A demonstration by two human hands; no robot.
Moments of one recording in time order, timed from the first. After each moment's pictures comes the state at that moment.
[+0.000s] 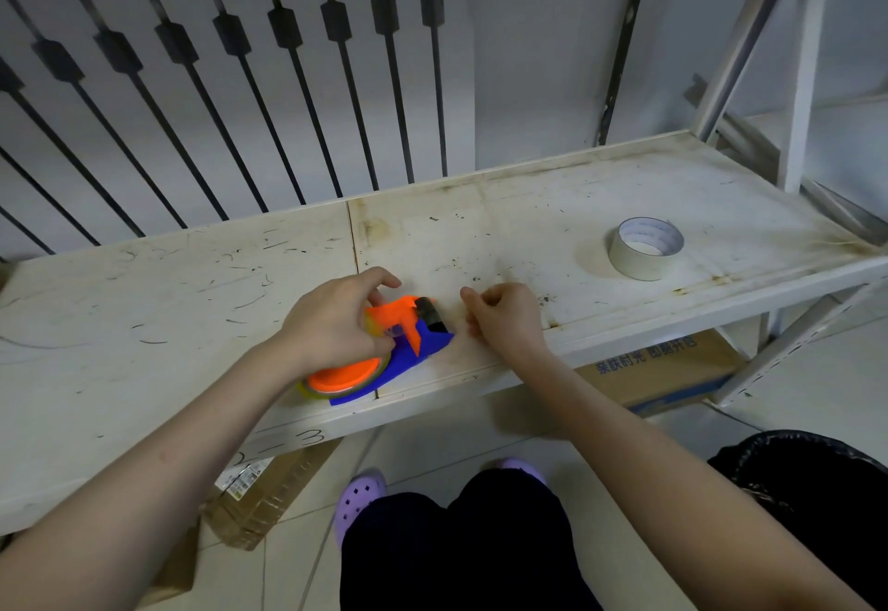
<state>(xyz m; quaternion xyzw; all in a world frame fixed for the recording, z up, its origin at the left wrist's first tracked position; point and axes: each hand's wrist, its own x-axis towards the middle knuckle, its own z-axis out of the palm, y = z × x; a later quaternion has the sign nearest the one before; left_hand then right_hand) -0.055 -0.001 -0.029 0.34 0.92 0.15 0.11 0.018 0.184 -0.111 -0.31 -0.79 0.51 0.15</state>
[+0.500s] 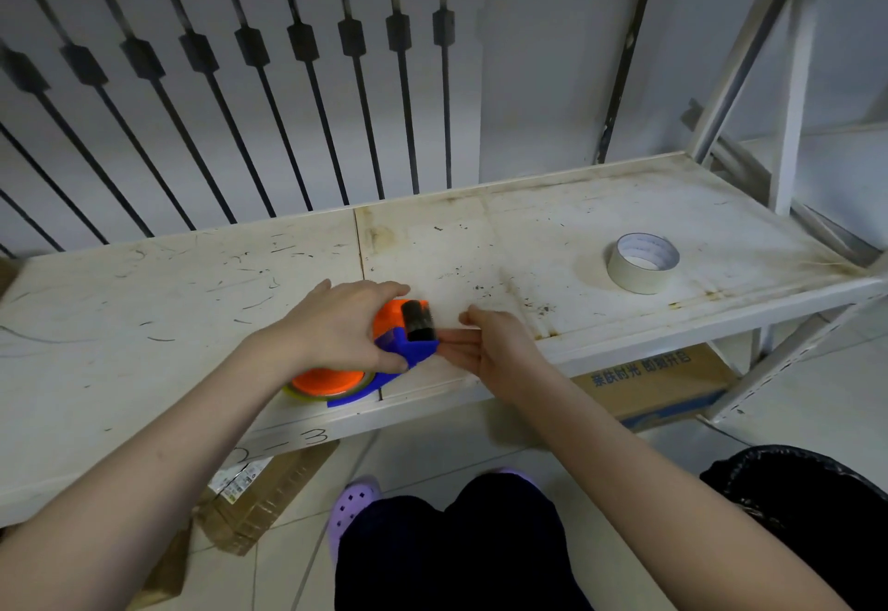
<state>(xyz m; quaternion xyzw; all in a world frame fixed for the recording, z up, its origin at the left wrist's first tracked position) -0.050 -0.005 -0.010 0.41 0.90 0.01 0.13 0.041 0.147 -0.063 -0.33 -0.45 0.83 0.01</state>
